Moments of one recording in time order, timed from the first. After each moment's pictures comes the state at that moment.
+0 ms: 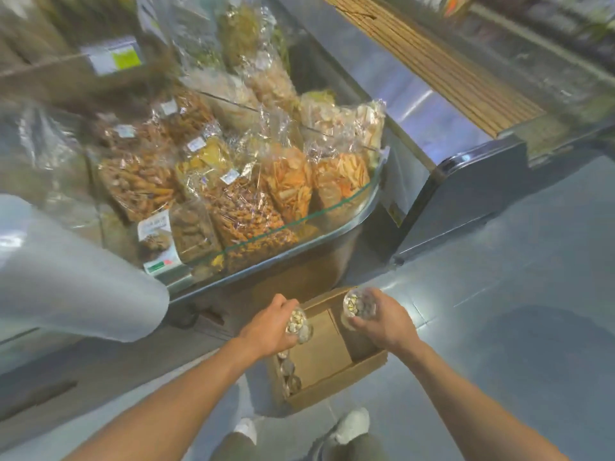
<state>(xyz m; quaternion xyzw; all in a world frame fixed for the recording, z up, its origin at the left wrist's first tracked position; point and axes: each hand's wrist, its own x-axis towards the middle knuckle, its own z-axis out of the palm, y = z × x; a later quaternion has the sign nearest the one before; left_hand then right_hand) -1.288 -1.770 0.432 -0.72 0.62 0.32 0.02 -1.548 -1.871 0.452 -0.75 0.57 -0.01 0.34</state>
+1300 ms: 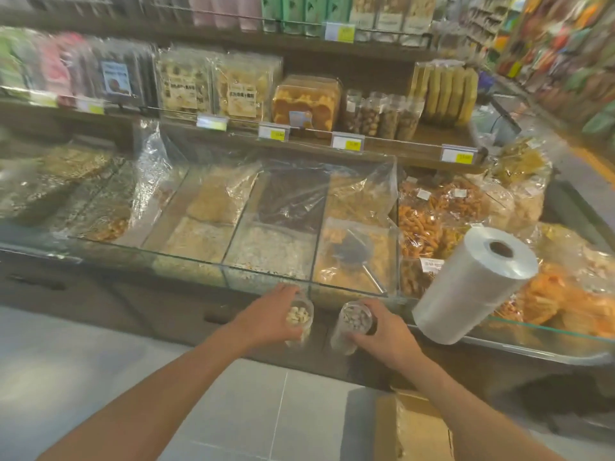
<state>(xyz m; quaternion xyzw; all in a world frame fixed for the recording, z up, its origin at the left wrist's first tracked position) -0.953 -1.360 0.627 -0.86 0.42 0.21 -0.19 -1.133 -1.573 0.610 -0.89 0.27 0.03 0.36</state>
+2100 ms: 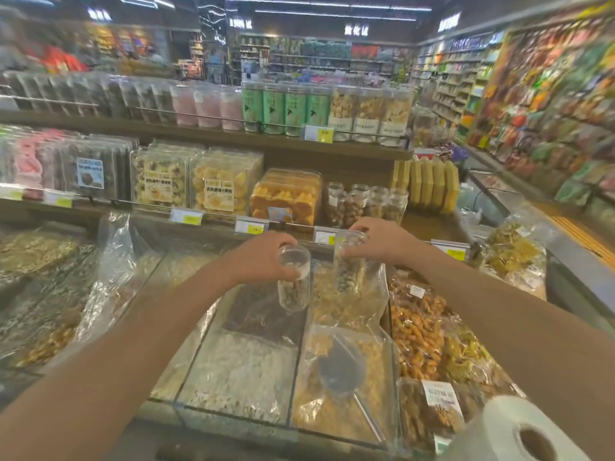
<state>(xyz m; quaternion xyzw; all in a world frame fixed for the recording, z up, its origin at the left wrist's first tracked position) -0.727 -1.537 0.836 -0.85 0.46 0.09 -0.22 -0.857 -1.785 0.860 -0.97 0.18 -0.02 0.18</state>
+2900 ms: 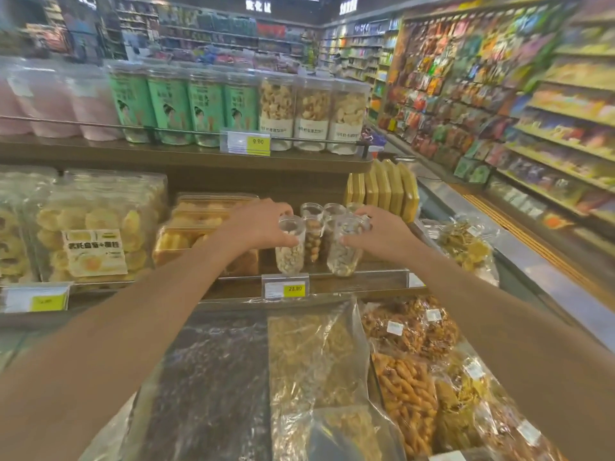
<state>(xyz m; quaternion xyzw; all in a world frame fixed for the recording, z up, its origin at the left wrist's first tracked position) -0.521 -1.794 0.847 -0.84 0.54 -0.01 -0.08 -0.746 -1.937 0.861 -0.89 0.36 -0.15 0.24</state>
